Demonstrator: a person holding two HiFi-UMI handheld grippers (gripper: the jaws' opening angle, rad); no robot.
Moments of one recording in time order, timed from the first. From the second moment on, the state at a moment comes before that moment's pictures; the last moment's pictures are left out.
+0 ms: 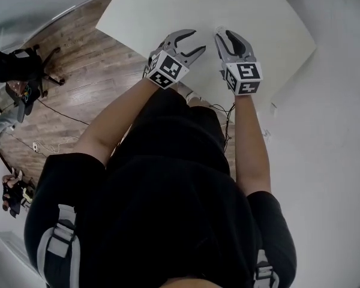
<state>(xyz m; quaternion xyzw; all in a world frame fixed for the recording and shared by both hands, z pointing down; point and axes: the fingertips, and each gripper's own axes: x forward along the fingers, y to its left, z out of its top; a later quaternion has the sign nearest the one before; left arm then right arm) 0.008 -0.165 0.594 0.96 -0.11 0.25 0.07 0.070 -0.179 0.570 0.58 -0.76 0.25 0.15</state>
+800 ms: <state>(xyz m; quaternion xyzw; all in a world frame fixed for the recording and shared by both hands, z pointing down) 0.008 -0.118 0.385 0.99 -0.12 0.10 0.02 0.060 -0.081 0.355 0.58 -0.81 0.10 0.02</state>
